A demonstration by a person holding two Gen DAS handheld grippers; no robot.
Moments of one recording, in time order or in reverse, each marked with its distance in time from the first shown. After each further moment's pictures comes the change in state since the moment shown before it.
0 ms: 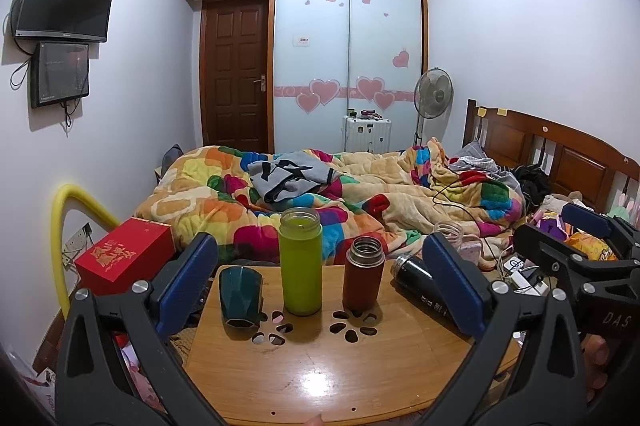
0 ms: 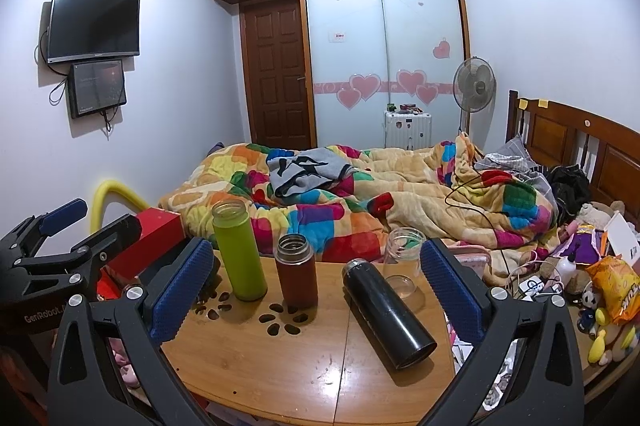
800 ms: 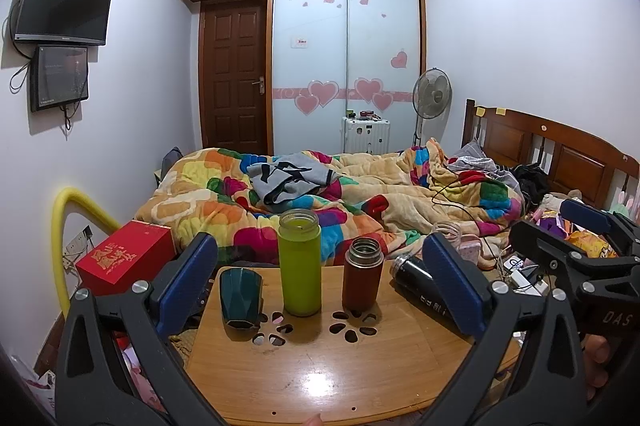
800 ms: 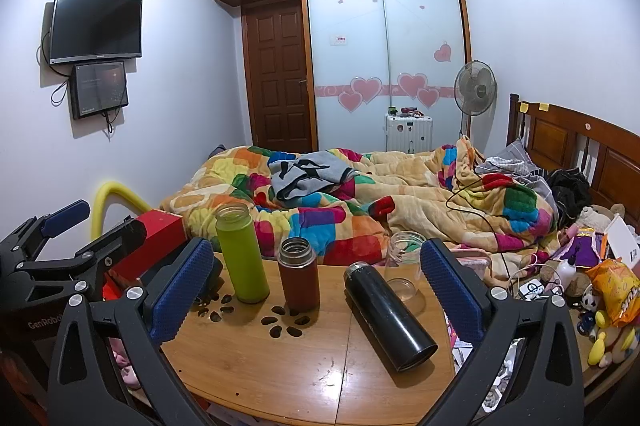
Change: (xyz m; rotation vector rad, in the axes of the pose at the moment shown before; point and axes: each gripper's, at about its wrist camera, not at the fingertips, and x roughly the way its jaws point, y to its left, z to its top) left arm -0.001 -0.005 -0.002 0.009 -0.004 0.001; right arm -0.003 0.002 0.001 -0.005 -0.009 0.000
